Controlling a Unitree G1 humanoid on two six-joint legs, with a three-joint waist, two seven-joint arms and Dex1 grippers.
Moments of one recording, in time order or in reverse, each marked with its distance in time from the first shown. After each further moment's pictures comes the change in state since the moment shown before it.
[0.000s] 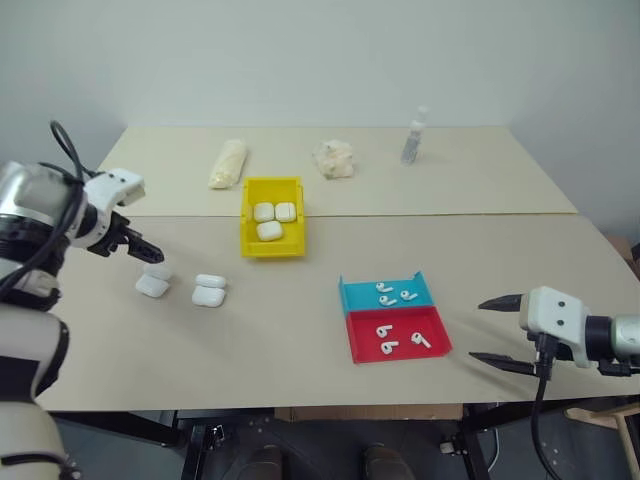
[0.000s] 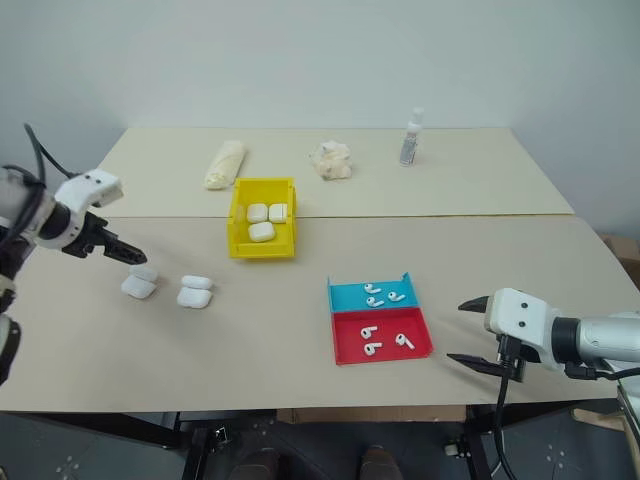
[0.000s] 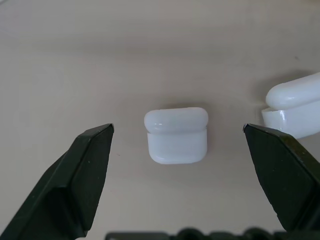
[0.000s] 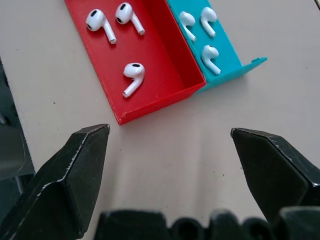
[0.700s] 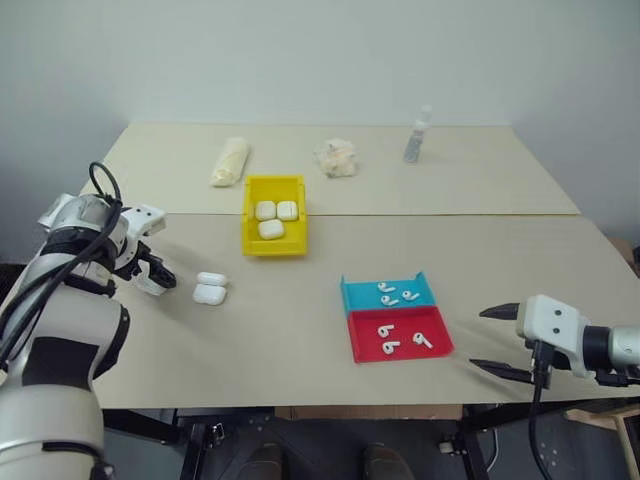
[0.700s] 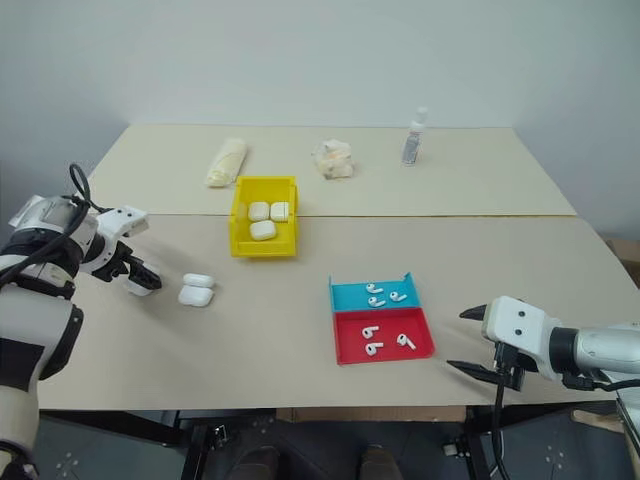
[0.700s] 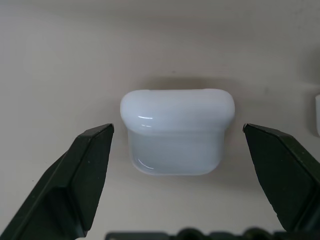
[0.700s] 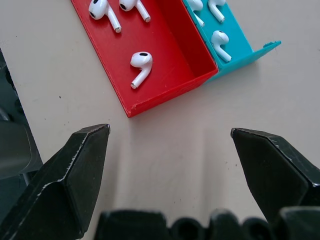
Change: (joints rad) left arm -0.036 -0.183 0.108 0.311 0.181 -0.123 0.089; right arm 0.066 0.000 -0.011 -0.048 -0.007 0.038 -0.041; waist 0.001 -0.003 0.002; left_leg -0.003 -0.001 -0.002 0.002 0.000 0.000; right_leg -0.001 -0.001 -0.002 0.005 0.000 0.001
